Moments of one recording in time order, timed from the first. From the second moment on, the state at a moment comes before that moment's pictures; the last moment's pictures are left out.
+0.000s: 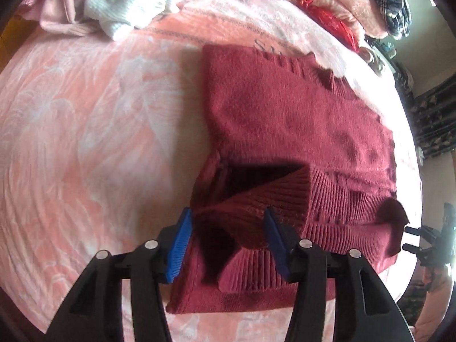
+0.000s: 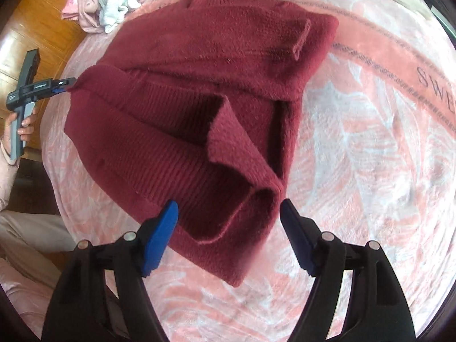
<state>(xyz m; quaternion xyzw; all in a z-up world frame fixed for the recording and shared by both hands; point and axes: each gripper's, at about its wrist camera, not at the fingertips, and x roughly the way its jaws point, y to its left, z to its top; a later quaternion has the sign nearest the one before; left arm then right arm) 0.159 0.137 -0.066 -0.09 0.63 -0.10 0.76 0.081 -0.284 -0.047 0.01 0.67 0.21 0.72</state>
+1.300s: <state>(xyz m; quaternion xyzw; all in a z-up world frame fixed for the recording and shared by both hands) 0.135 0.135 -0.092 -0.12 0.68 -0.12 0.71 0.076 -0.294 -0.076 0.17 0.71 0.22 0.65</state>
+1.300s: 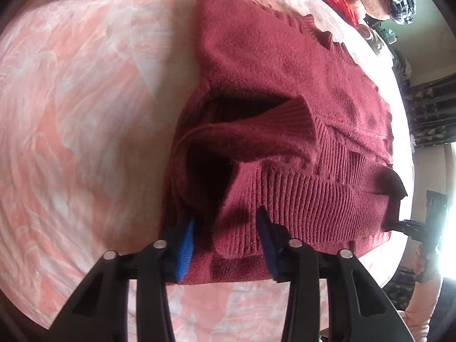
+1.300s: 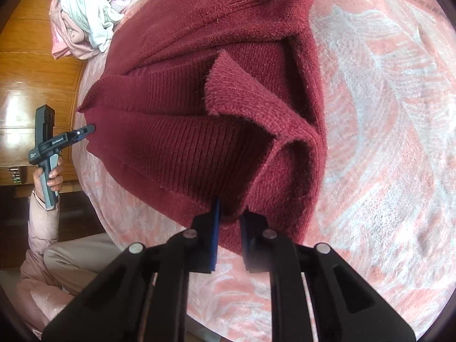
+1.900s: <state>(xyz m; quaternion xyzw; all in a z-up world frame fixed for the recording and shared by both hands) 0.164 0.178 -0.071 -0.20 0.65 -0.08 0.73 0.106 -0.353 -0.033 0.21 0.60 0.14 0.76</state>
